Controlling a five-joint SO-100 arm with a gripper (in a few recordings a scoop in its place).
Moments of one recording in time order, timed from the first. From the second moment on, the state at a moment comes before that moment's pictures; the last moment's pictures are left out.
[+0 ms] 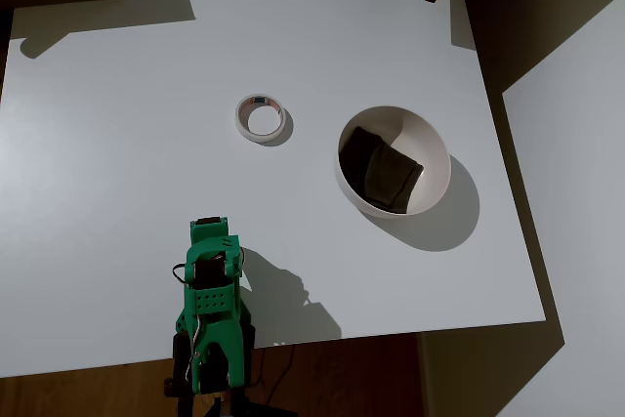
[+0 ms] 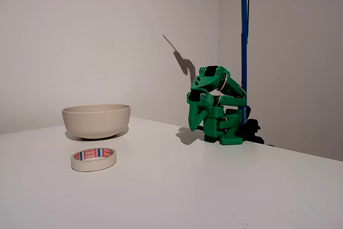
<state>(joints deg) 0.5 193.8 166.6 79.7 0.3</state>
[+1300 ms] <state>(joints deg) 8.4 182.7 147.4 78.8 5.7</state>
